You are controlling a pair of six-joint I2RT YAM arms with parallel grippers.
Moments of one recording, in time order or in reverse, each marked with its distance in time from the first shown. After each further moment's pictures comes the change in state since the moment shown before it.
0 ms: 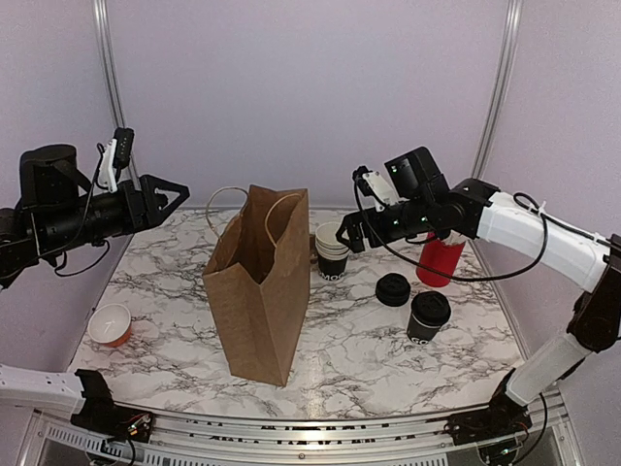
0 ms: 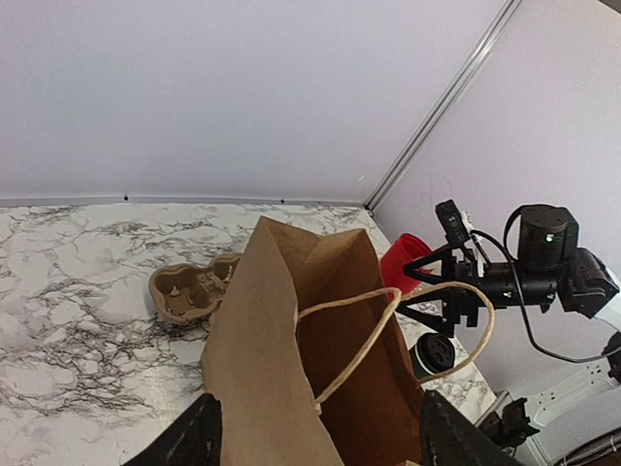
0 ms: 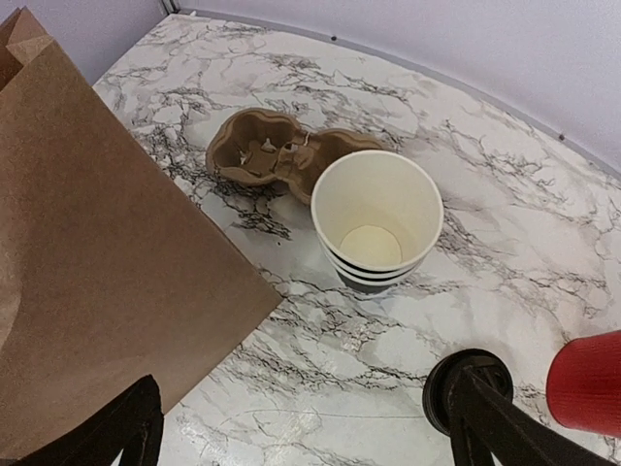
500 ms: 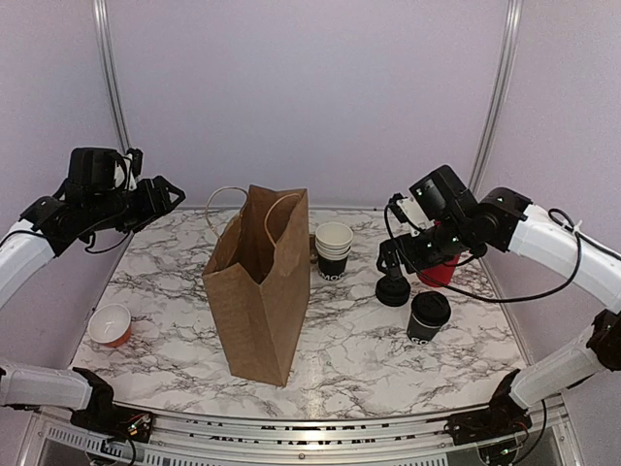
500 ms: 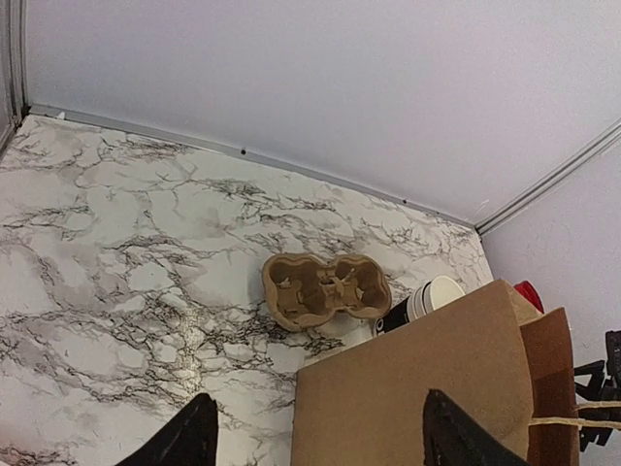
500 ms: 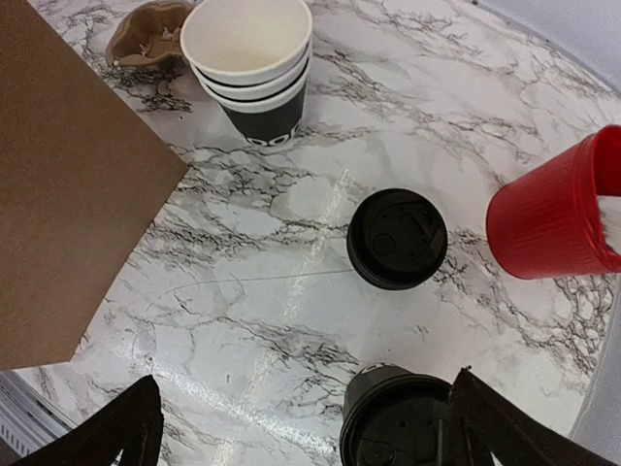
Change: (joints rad) left arm 0.457 0.193 -0.080 0.083 0.201 -0.023; right arm -0.011 -0.176 -0.106 -0.290 0.131 0.079
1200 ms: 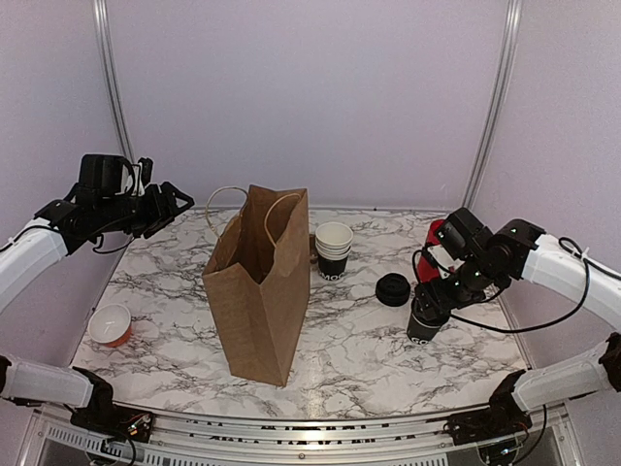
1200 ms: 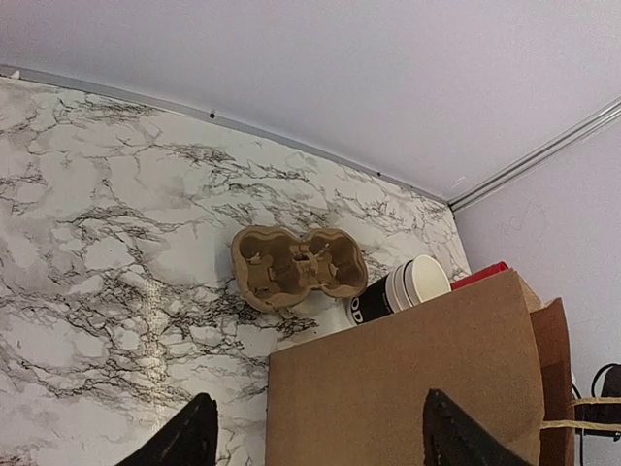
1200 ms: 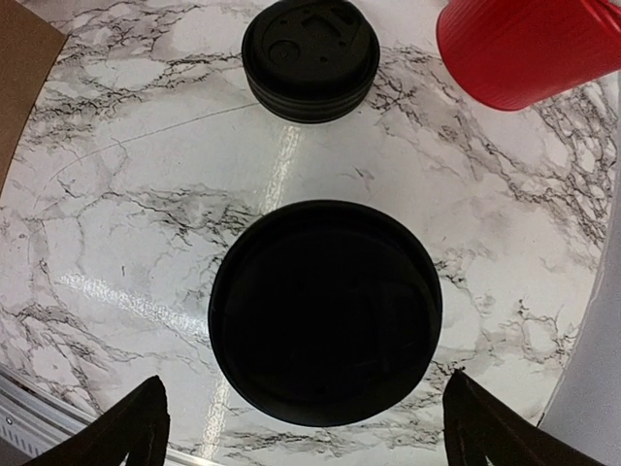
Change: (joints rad) left arm 0.084 0.071 -0.061 0.092 0.203 -0.035; right arm -0.116 -0.160 -0.286 -0.157 -0.029 0.032
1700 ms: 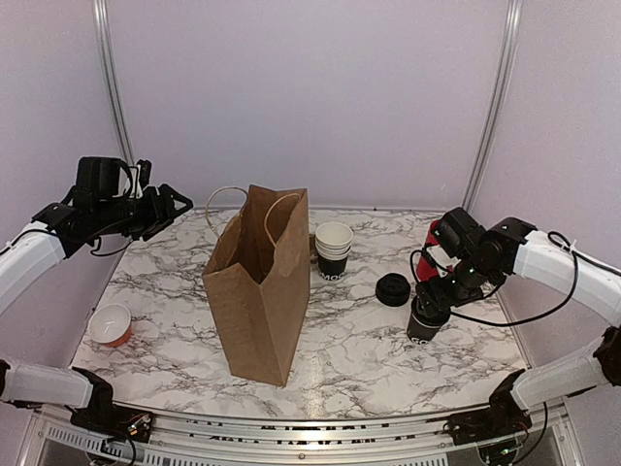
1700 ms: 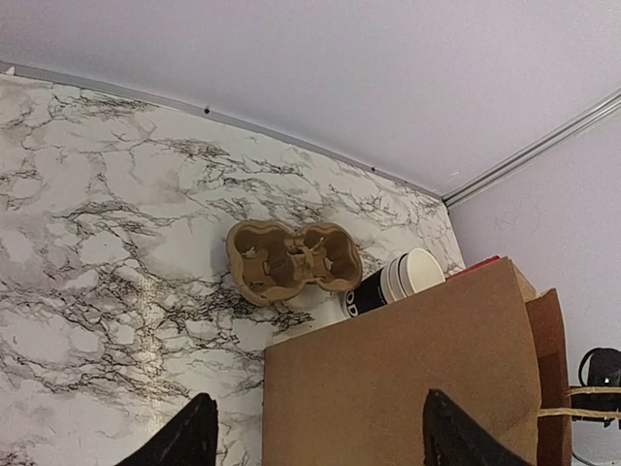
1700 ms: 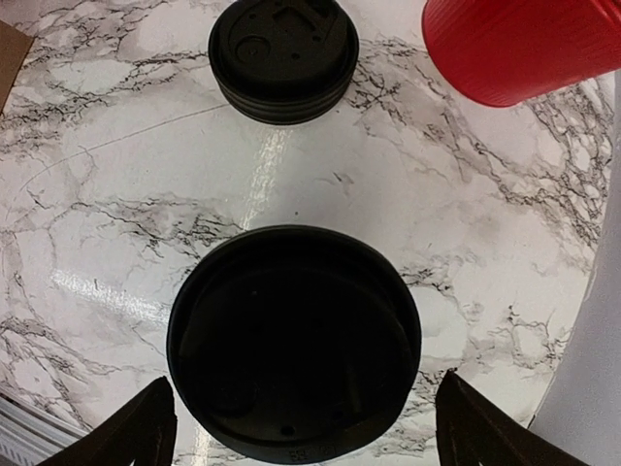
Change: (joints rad) left arm 0.005 -0.019 -0.018 0.001 0.026 0.000; right arm -0.044 0.056 0.000 0.017 0.009 -0.040
